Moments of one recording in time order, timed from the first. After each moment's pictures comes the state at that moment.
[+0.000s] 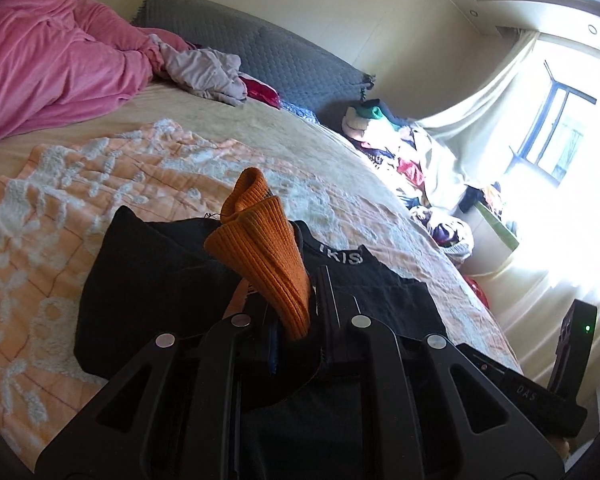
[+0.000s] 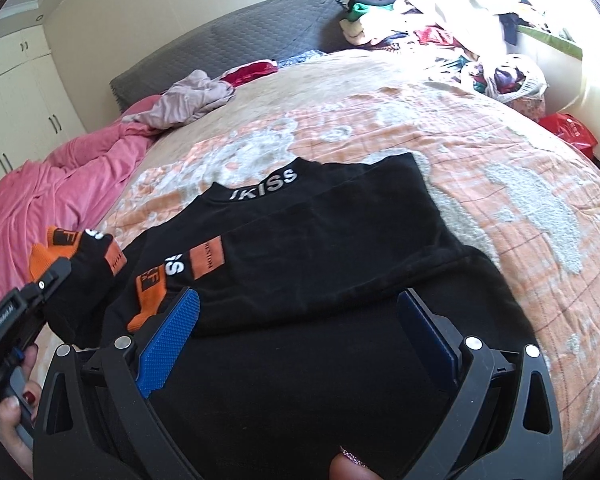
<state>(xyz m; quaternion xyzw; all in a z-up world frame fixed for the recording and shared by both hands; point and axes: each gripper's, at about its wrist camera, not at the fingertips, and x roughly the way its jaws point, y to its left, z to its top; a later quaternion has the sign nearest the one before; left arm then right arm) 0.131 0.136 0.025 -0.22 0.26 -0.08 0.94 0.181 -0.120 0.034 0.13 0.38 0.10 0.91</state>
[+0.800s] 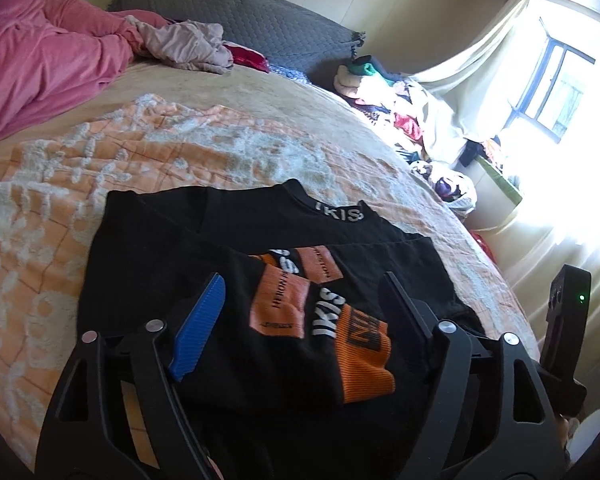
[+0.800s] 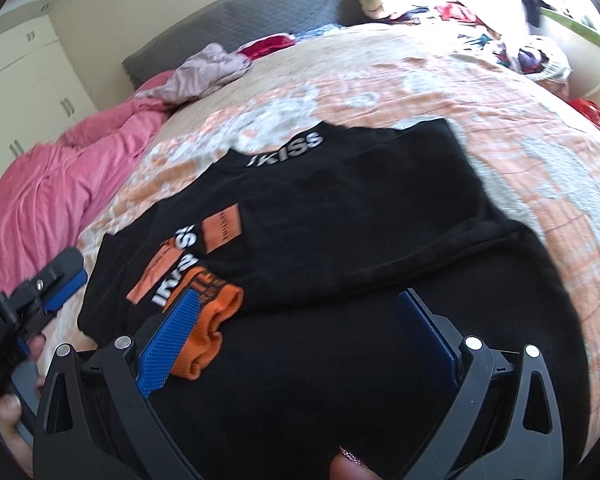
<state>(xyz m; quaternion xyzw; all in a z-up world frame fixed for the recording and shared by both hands) 0.143 0.130 0.018 -0.17 0.32 -0.09 0.93 0.196 -0.092 0.010 0.12 0.42 0.15 0.88</state>
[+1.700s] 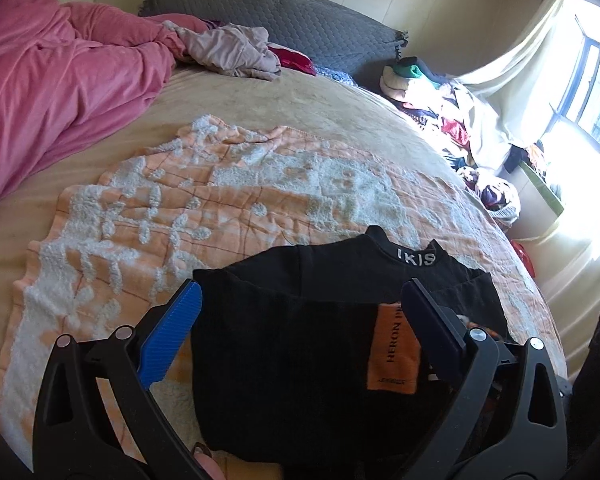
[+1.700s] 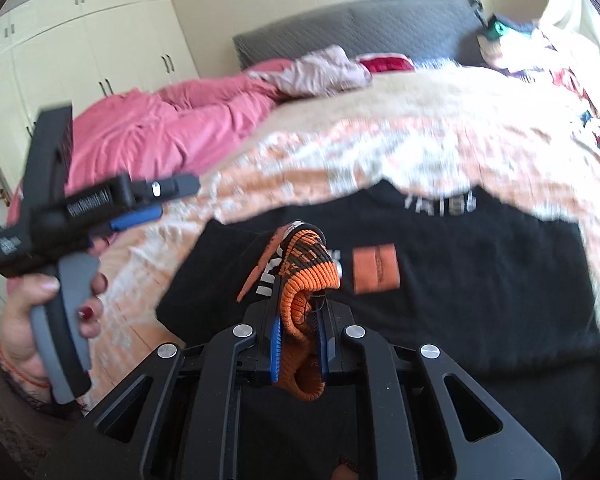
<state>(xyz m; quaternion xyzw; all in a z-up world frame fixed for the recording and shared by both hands) 0.182 0.204 0.050 -0.15 0.34 -0.01 0.93 0.199 -0.006 0.056 0.04 0.35 0.32 0.88</state>
